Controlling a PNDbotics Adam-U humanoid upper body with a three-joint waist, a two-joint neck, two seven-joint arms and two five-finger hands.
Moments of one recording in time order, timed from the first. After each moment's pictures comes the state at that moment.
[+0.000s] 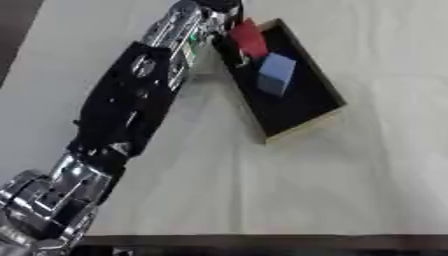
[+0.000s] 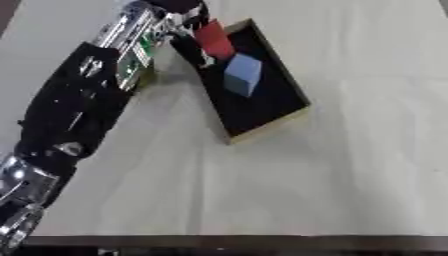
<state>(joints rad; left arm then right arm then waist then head) -1.18 0.08 -0.23 -1.02 -1.25 0.17 -0.59 -0.26 -0.40 -0.11 -1.99 -0.05 -0.22 -0.25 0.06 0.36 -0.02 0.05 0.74</state>
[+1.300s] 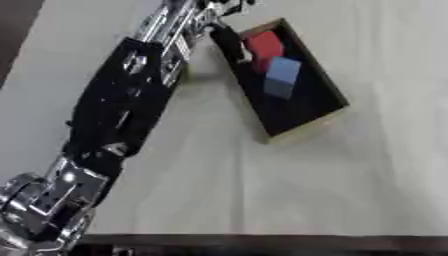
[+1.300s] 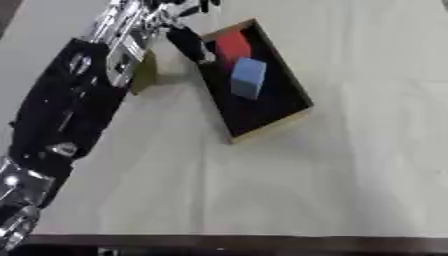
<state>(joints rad) -1.17 0.16 -0.22 -1.23 -1.13 0.13 -0.64 -0.24 -0.40 -0.11 -1.99 -0.06 -0.22 -0.25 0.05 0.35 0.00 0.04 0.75</state>
